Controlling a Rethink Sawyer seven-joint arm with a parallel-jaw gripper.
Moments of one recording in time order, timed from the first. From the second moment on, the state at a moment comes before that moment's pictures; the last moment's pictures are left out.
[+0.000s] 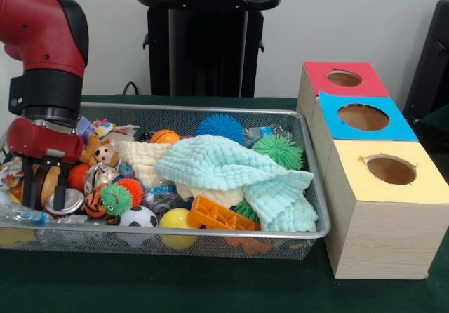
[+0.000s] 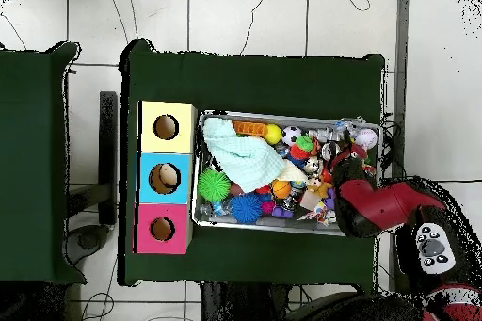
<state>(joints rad) -0.65 -0.41 0.07 1.42 -1.24 -0.36 1.38</state>
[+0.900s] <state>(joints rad) -0.84 -0.39 0.20 1.50 -1.12 -0.40 1.53</state>
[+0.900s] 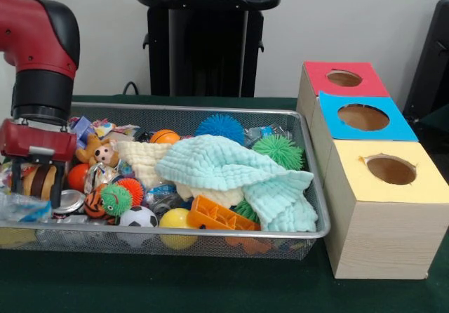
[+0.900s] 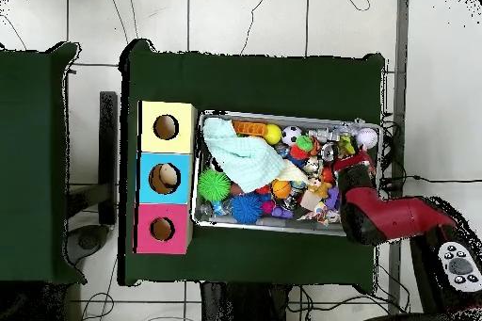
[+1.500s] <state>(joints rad) -0.90 -0.34 0.24 1.52 -0.98 -0.49 1.55</state>
